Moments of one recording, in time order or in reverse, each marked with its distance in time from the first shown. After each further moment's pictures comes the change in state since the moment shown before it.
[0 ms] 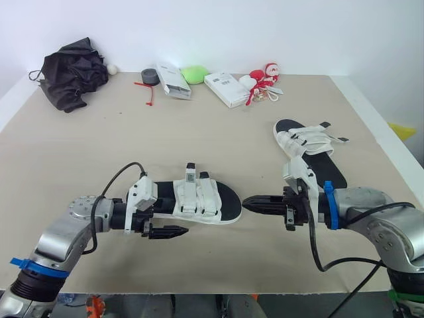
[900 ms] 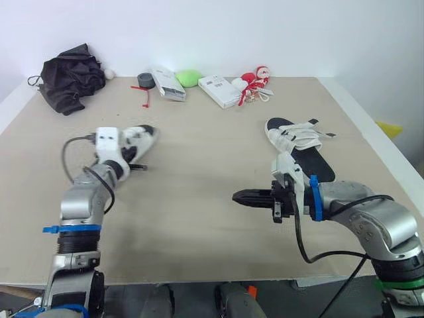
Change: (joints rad) left arm -0.336 -0.275 0.390 0.402 0.172 0.233 0.995; right arm -0.115 0.078 0.118 0.130 -0.064 -0.143 0.000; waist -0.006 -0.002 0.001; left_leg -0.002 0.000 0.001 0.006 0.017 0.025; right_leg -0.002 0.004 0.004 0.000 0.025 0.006
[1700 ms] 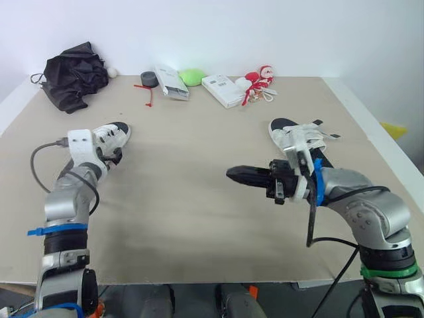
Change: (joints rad) left arm 0.101 0.036 0.107 -0.125 -0.031 0.095 0.045; right arm -0.057 0.102 -0.092 0.012 0.120 -0.043 0.003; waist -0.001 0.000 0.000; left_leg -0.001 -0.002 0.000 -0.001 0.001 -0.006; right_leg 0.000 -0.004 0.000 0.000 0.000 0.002
